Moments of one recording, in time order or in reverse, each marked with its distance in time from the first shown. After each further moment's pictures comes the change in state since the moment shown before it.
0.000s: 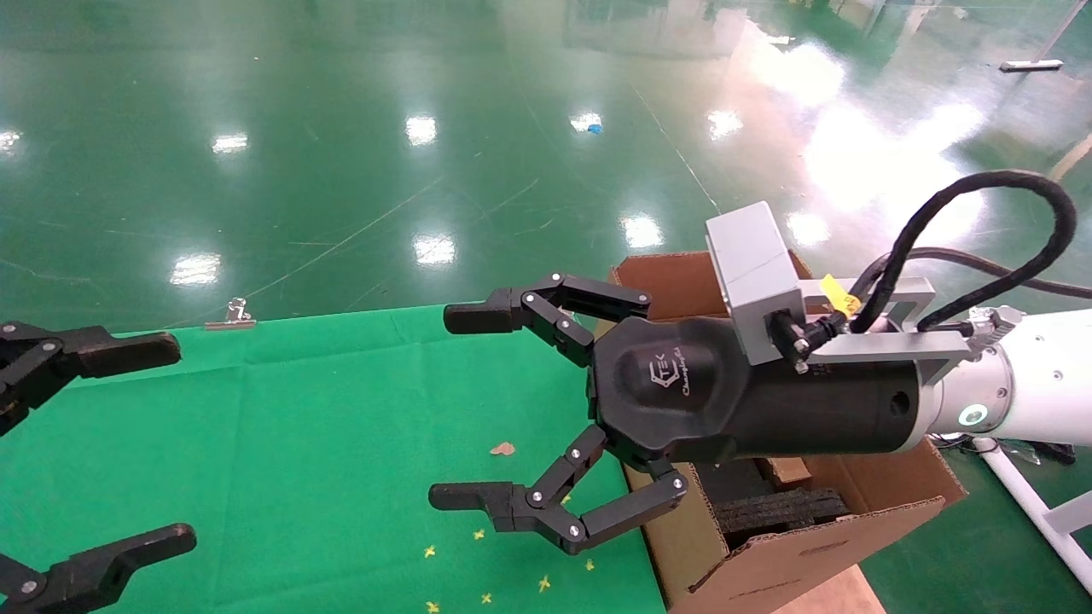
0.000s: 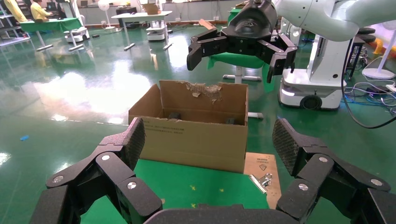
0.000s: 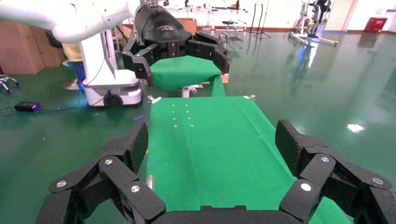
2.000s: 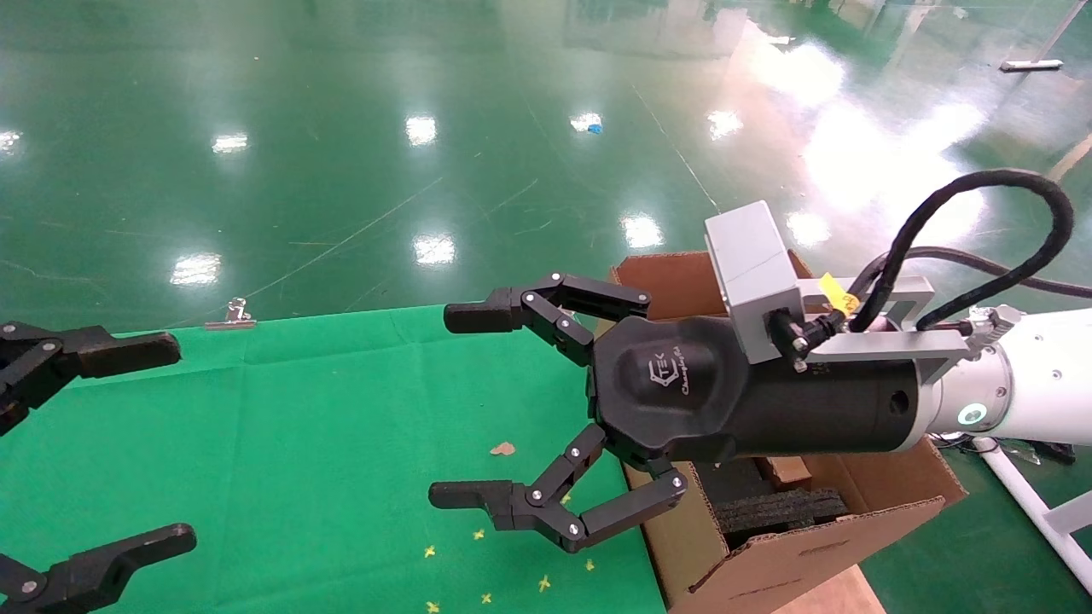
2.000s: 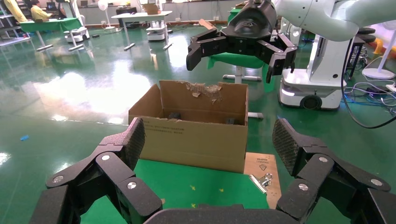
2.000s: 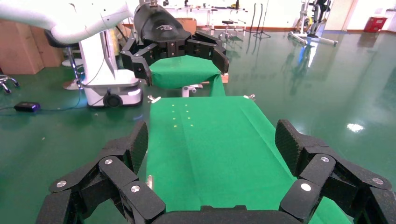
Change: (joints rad) left arm 0.000 0.000 0.000 0.000 0.000 0.000 0.000; right arm 0.002 0.000 -0.002 -0.002 -0.001 0.001 0.001
